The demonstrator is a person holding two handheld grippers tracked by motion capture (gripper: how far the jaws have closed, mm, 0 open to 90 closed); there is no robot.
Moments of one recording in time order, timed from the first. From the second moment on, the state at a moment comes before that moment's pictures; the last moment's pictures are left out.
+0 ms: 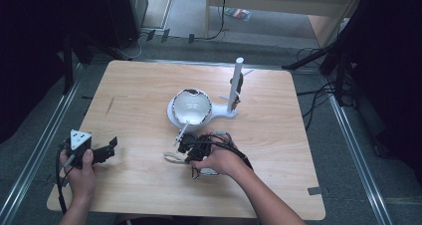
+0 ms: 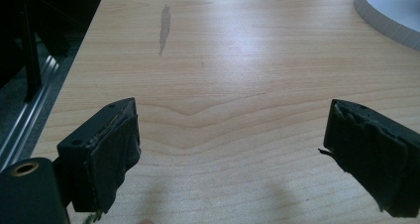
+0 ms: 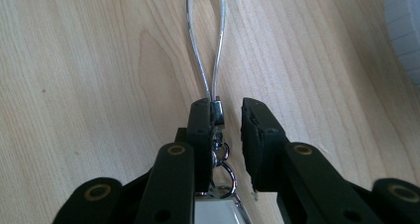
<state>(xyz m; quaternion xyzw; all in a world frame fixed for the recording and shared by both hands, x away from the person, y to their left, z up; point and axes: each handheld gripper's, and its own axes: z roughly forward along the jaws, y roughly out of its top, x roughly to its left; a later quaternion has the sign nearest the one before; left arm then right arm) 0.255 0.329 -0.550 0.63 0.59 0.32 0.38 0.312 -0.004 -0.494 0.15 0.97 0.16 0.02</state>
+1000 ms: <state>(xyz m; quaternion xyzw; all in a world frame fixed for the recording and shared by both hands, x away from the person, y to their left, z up) 0.255 0.329 -0.550 0.63 0.59 0.32 0.38 0.307 -0.003 -0.501 0.13 0.98 0.15 0.03</state>
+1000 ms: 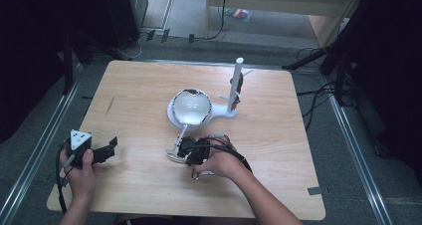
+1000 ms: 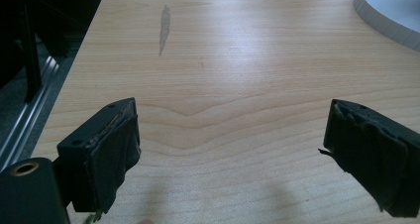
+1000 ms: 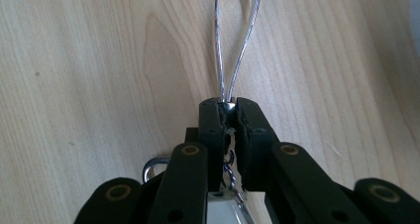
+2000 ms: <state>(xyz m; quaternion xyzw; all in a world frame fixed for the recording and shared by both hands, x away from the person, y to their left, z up) 0.255 0.328 -0.550 0.63 0.59 0.32 0.38 0.303 -0.024 -0.465 0.16 0.97 0.17 0.04</state>
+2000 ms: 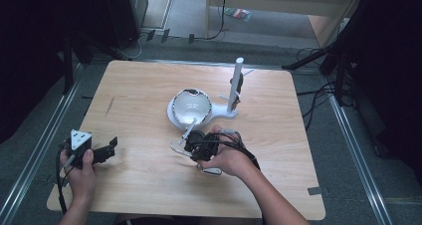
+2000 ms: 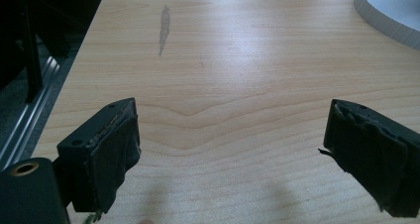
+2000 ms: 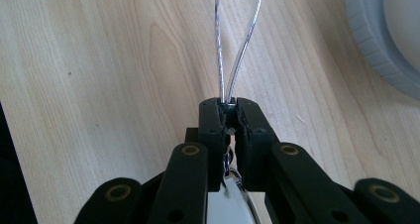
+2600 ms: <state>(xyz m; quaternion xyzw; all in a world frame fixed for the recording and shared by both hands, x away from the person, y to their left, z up) 0.255 0.328 -0.550 0.63 0.59 0.32 0.38 0.302 -0.048 -0.442 0.19 0.95 0.22 0.06</state>
